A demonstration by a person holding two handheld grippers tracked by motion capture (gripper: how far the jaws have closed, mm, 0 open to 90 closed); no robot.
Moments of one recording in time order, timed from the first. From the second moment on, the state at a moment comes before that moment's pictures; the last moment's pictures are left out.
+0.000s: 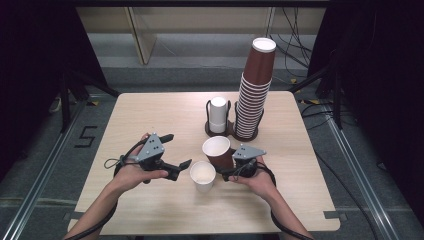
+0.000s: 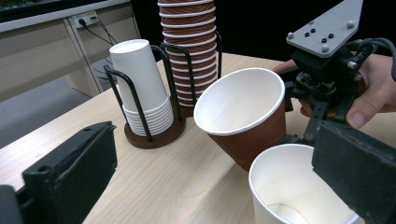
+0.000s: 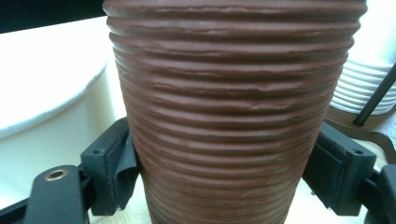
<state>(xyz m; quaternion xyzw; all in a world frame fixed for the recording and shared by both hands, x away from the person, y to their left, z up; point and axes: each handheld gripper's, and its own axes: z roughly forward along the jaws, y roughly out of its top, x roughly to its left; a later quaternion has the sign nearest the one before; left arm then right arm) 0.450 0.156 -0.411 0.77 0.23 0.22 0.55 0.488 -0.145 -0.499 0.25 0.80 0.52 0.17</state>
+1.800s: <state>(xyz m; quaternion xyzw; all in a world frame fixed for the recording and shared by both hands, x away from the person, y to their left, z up) 0.459 0.168 -0.428 0.77 0.27 0.21 0.54 0.473 -0.163 -0.490 0.28 0.84 0.45 0.13</state>
